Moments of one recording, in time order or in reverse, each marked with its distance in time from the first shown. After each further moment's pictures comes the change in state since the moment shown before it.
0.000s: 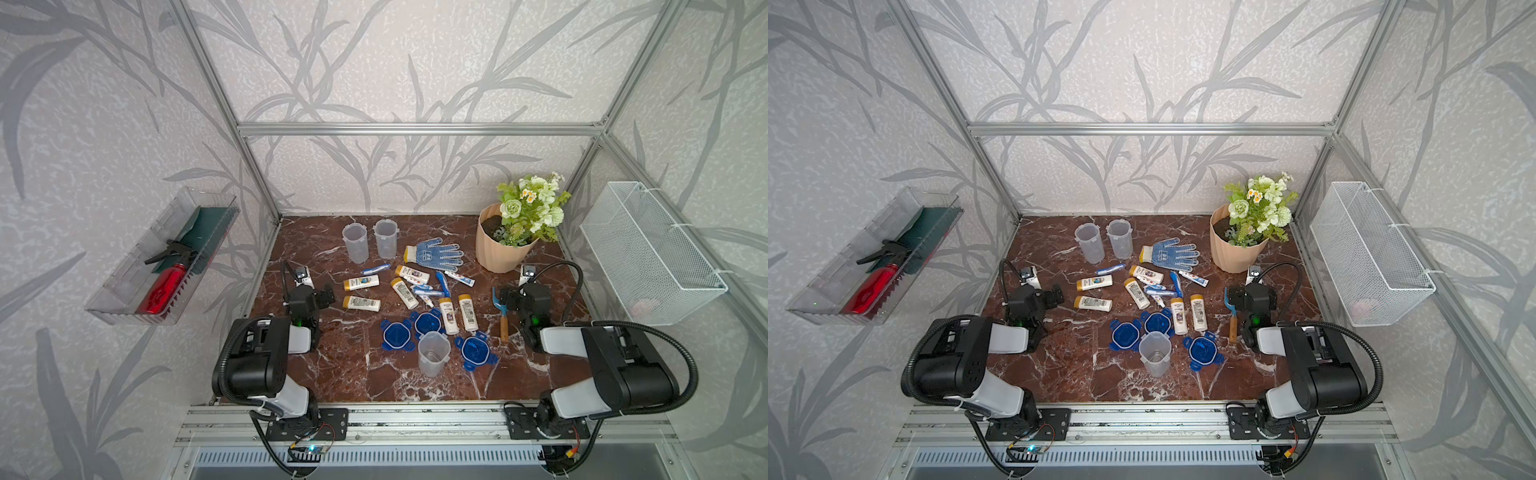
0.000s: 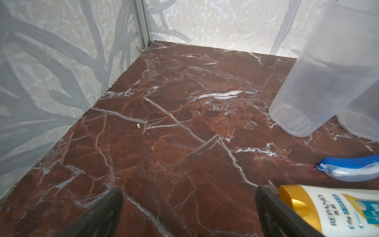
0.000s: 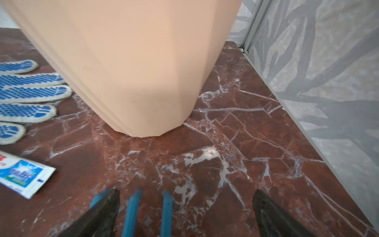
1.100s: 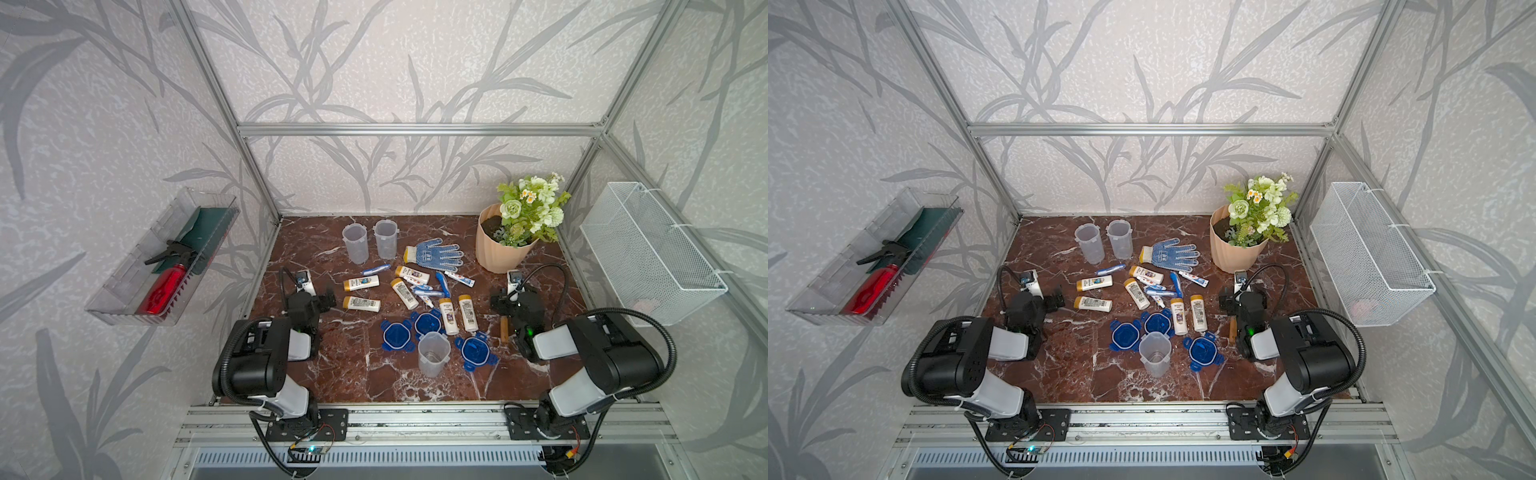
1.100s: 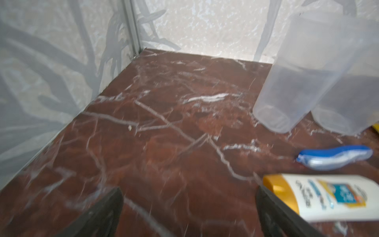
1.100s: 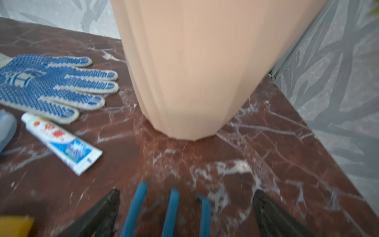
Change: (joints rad) left arm -0.003 -0.011 -0.014 0.091 0.105 0.035; right arm 0.079 0.075 -0.032 0.225 -0.051 -0.122
